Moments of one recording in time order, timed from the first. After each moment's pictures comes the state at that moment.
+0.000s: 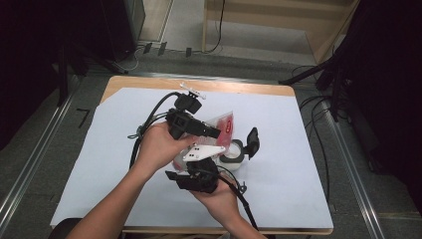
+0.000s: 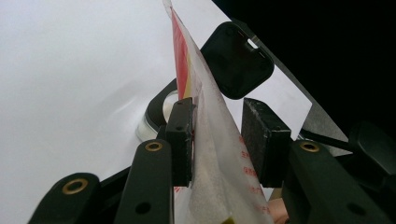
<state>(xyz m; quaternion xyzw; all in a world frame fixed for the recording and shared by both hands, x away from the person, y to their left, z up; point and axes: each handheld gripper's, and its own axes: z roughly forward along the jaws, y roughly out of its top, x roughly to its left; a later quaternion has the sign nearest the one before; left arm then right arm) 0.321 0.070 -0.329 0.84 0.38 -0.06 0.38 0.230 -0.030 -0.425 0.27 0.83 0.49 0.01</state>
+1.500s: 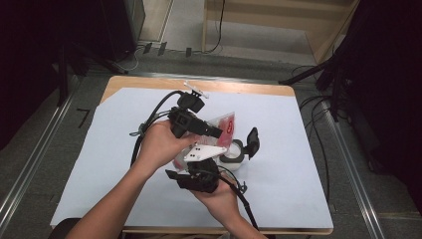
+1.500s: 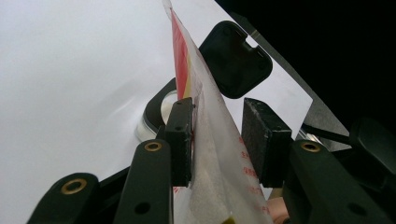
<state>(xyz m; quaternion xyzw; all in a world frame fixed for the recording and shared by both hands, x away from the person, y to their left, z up) 0.322 0.064 -0.326 0.85 0.38 -0.06 0.37 0.230 -0.031 -0.426 0.27 0.82 0.50 0.02</state>
